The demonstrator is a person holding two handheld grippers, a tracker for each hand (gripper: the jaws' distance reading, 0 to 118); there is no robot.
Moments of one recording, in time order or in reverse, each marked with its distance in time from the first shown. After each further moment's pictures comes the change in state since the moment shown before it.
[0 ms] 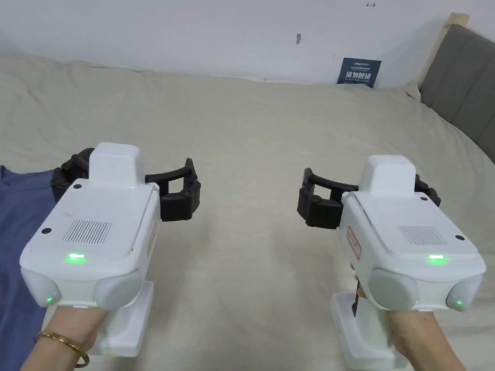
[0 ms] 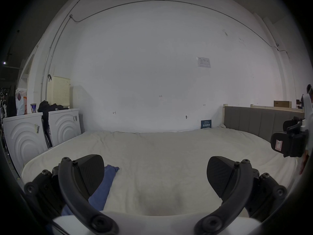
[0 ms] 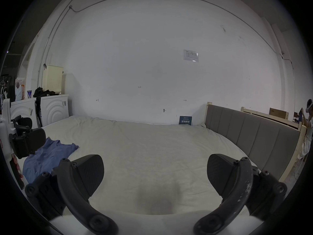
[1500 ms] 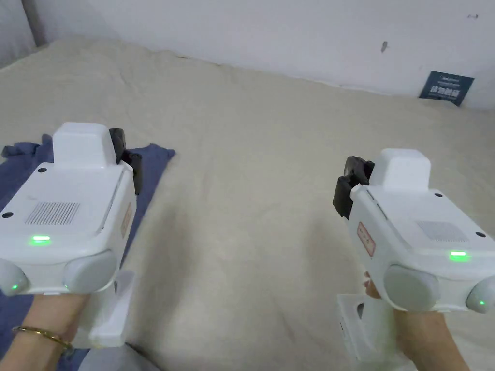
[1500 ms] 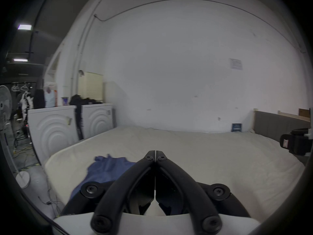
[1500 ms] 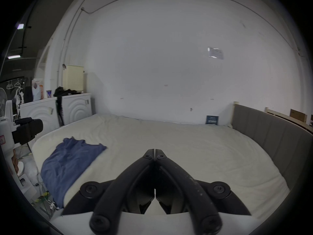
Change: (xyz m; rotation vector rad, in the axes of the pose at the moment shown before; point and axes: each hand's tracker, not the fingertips) left arm -0.104 0.010 0.049 -0.022 0.324 0.069; right arm -0.084 0.023 -0.018 -0.022 0.247 0.011
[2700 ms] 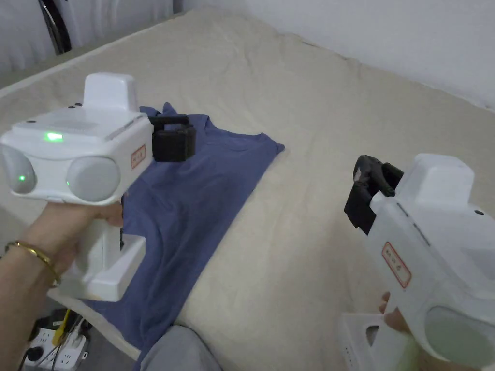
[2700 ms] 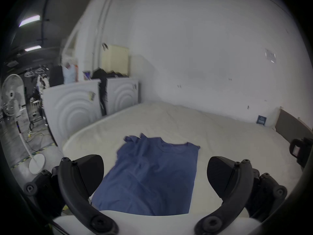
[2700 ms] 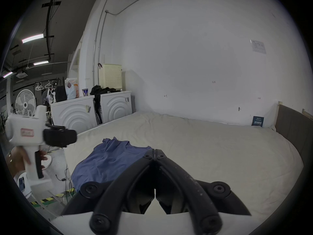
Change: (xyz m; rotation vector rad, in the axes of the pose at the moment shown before) left arm -0.119 0.008 -0.097 -0.323 0.107 0.077; right arm -0.103 0.018 -0.062 -0.029 0.349 0.022
